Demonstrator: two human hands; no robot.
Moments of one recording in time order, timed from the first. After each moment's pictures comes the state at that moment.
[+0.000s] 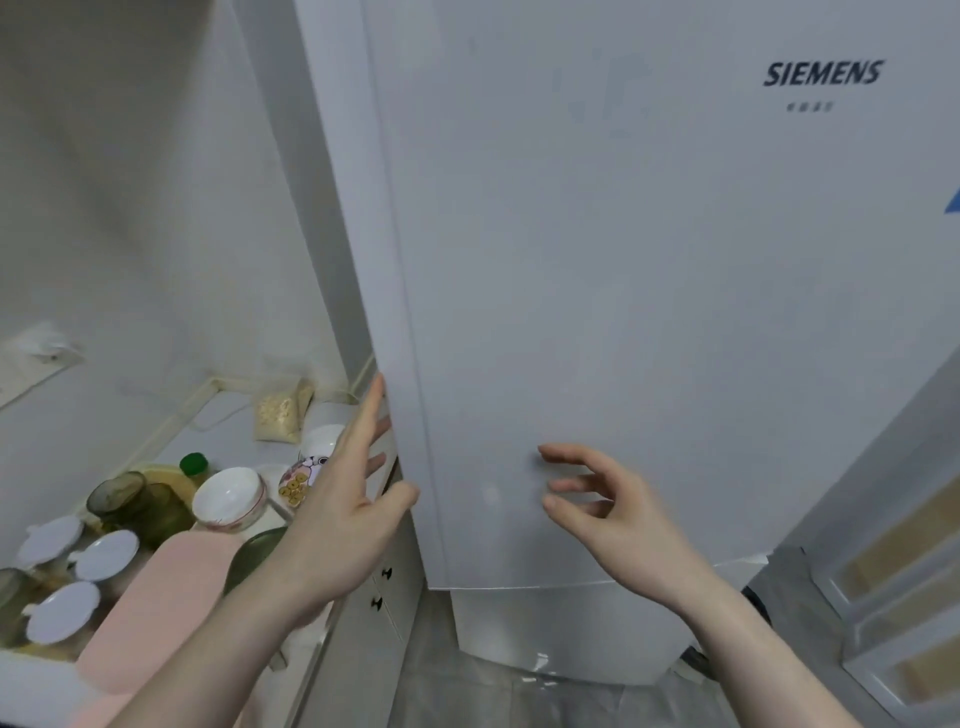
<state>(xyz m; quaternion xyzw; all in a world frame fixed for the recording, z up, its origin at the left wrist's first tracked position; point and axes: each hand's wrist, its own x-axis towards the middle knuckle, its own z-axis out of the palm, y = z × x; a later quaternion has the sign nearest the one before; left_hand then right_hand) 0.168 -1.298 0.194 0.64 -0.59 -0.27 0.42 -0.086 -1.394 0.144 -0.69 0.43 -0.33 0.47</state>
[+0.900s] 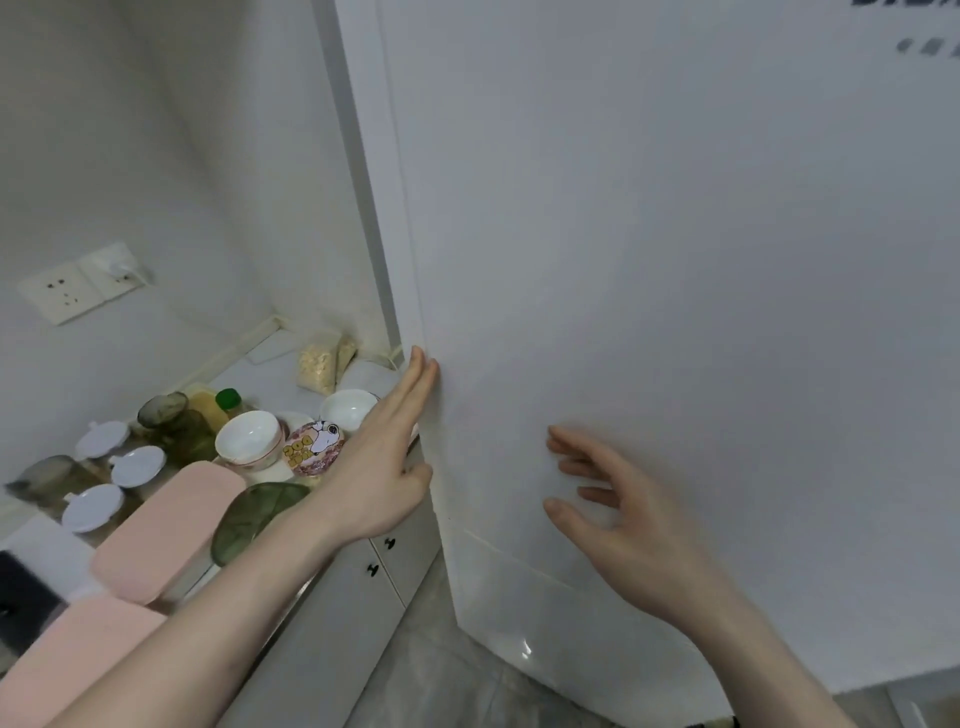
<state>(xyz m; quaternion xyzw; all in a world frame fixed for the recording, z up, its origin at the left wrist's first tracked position) 0.152 -1.427 0.144 0.75 -0.59 -0.13 0.27 -0.108 -1.533 0.131 -0.79 0.33 -0.26 0.45</state>
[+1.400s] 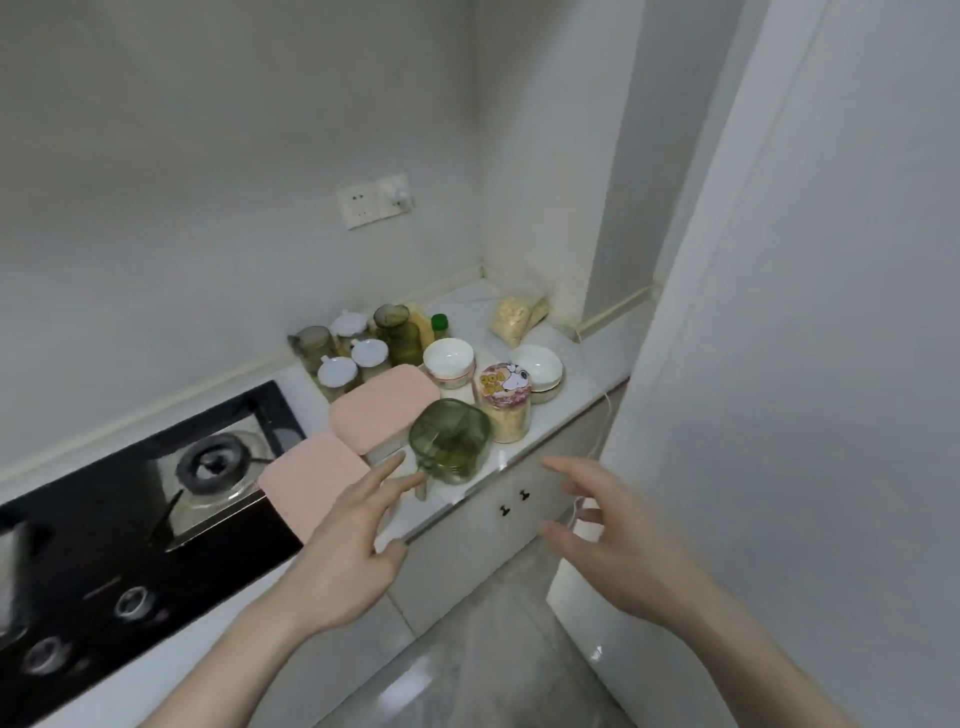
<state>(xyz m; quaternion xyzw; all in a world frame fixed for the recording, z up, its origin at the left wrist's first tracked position) 0.161 -1.167 0.087 0.88 -0.35 -0.15 0.29 0.001 -1.429 0.106 -0.88 0.14 -0.07 0.44</state>
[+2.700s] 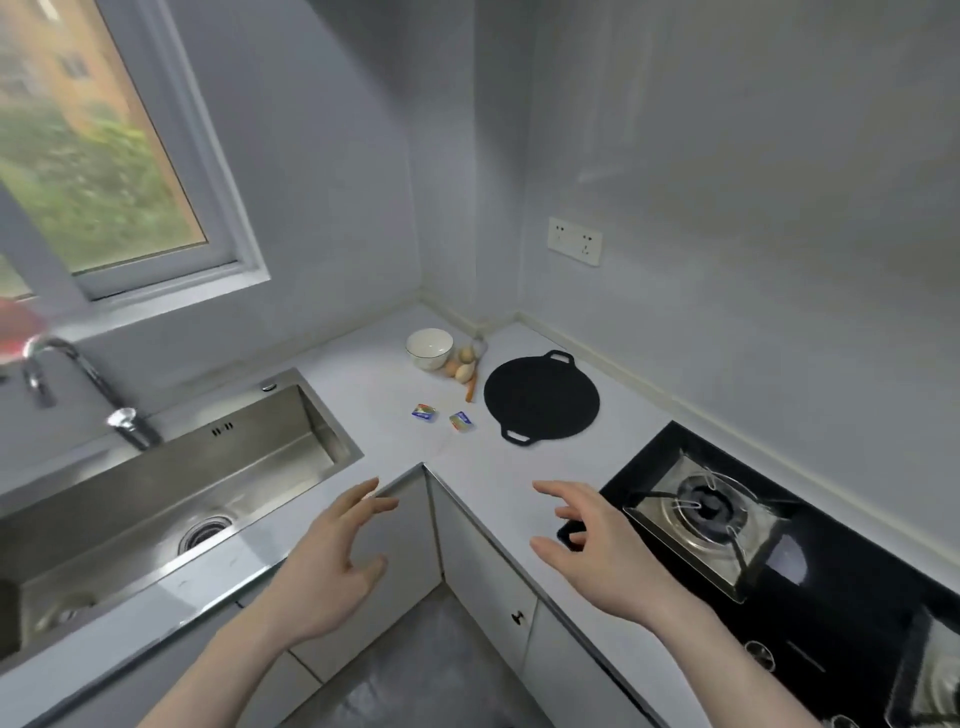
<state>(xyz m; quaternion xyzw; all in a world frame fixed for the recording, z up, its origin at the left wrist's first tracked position) -0.111 -0.476 0.076 0.87 0.38 0.12 0.30 0.172 -0.651 0.088 -0.75 -0.48 0.29 0.35</state>
